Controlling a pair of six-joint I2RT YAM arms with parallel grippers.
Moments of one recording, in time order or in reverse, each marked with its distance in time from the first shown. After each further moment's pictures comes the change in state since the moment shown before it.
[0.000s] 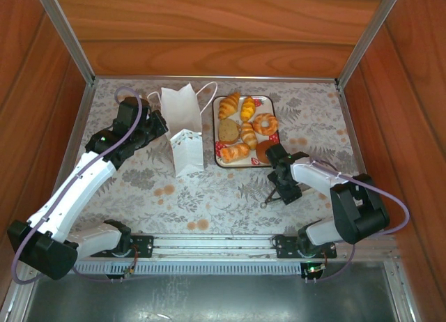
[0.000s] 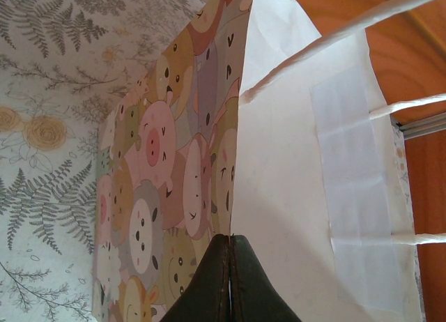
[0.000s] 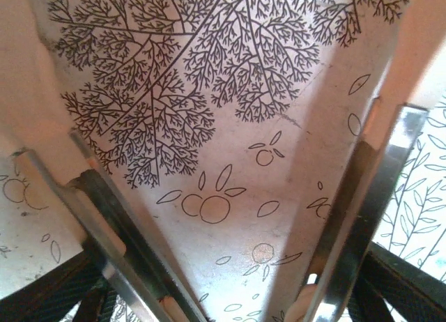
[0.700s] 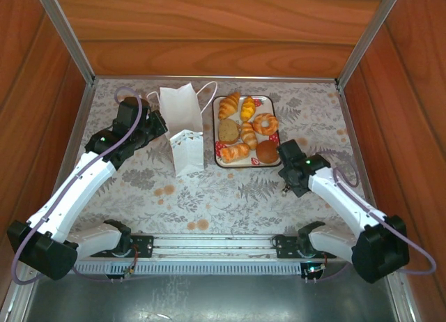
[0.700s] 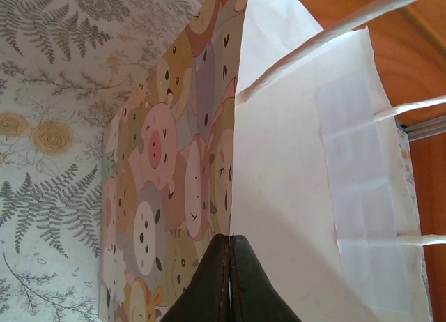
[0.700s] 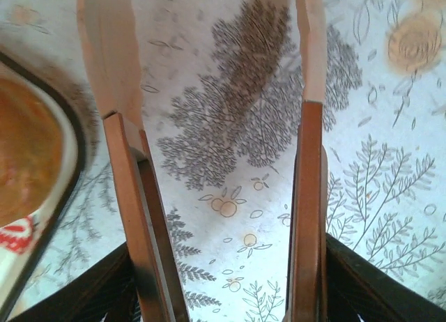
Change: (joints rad) left arm 0.000 -0.002 0.000 -0.001 -0.015 0.015; right arm -0.007 -0.332 0.073 -0.191 0.166 -0.208
